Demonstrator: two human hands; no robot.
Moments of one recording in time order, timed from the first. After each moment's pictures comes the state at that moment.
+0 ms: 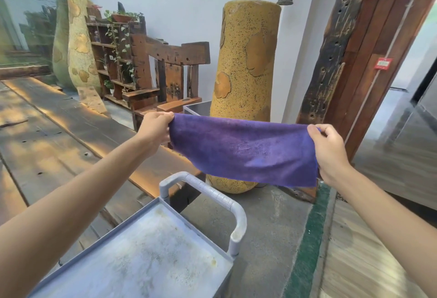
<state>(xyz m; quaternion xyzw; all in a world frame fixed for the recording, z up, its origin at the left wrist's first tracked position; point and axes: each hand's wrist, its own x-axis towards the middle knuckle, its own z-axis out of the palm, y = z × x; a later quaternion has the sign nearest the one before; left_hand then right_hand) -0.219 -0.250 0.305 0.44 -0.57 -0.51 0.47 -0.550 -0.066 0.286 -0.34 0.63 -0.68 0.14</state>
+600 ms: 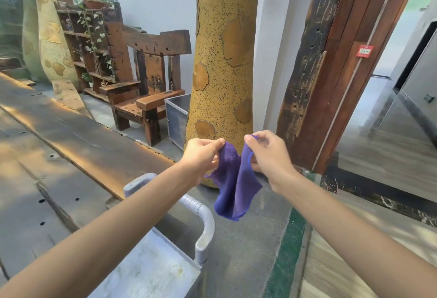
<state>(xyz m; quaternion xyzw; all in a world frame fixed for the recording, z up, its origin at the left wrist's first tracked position) -0.410 -0.166 0.267 0.38 -0.52 -0.66 0.37 -0.546 -0.083 0.270 -0.36 0.65 -0.61 0.26</state>
